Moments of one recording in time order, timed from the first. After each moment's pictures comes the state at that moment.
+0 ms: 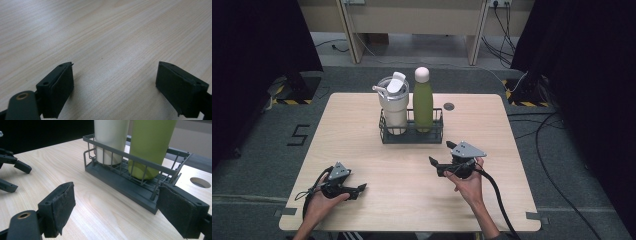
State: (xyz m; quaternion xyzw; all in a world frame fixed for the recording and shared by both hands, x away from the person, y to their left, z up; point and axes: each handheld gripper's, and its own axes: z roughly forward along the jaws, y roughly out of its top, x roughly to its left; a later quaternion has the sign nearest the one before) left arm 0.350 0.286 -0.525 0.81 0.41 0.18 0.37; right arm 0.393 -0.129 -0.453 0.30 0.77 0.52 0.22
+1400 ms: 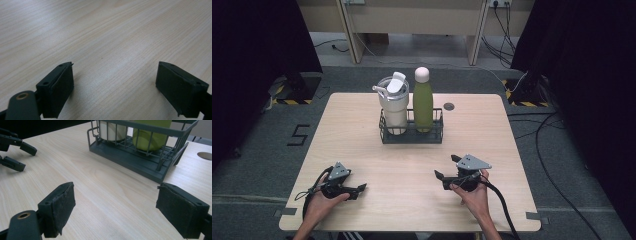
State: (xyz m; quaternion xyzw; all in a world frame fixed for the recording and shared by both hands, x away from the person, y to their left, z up) left arm 0.350 0.286 -0.525 0.81 0.41 0.18 0.37; right arm 0.369 -0.148 -0.481 0.32 0.78 0.50 0.19
